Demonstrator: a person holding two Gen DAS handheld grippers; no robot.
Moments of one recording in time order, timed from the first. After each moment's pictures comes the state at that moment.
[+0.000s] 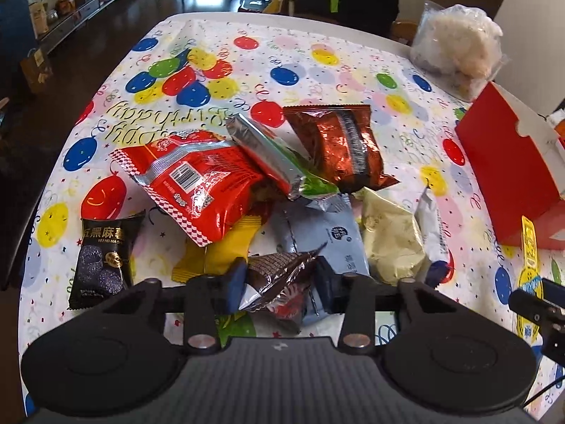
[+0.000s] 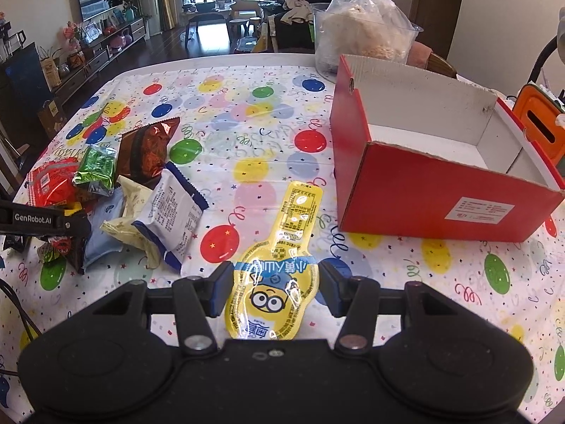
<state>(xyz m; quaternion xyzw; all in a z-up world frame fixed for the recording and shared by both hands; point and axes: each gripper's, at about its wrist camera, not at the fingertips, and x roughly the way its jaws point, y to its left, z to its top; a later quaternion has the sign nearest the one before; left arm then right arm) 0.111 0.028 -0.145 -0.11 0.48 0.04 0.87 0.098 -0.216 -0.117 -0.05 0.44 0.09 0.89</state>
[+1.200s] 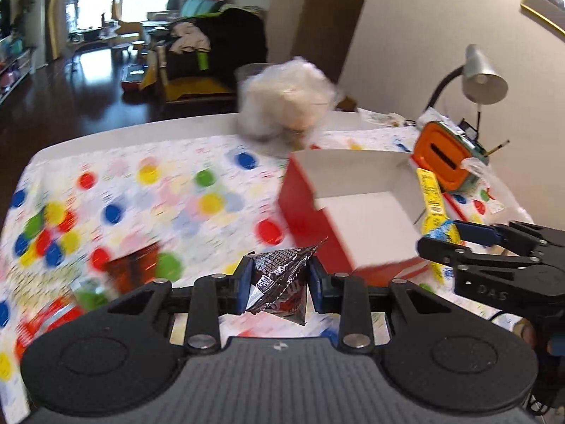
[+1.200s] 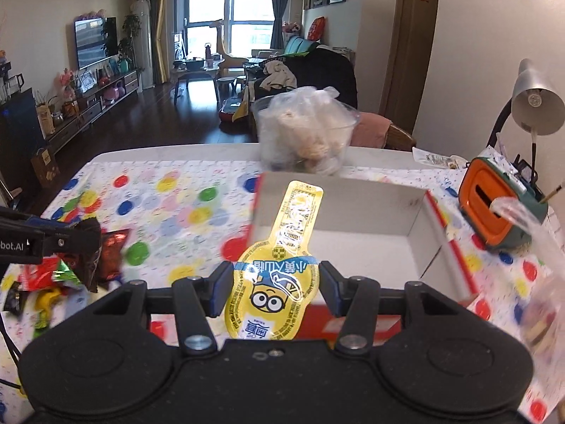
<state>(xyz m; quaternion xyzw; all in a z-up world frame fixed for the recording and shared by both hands) 0.156 -0.120 -0.007 -0.05 0.40 -0.15 0.90 0.151 -0.321 -0.019 -0.05 0.34 0.08 0.93</state>
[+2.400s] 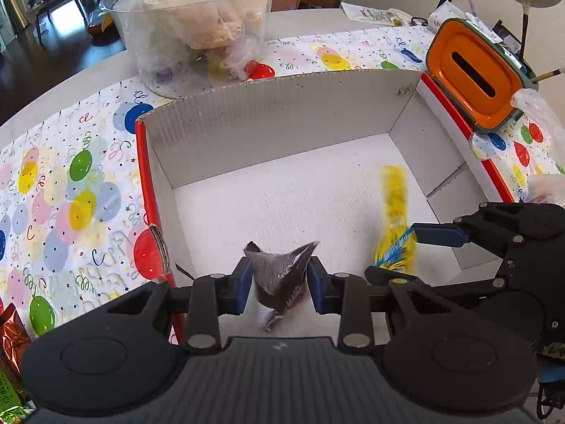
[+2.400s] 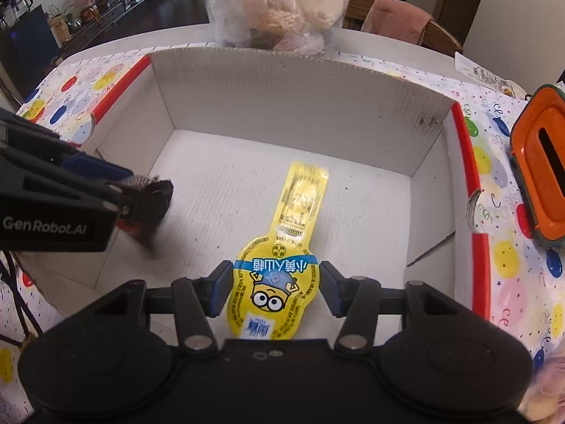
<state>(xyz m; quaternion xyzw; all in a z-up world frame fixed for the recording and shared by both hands) 0.308 -0.292 -0.097 0.03 0.54 -0.14 0.83 0.285 -0.415 -0.125 -0.09 0.51 0.16 0.84</state>
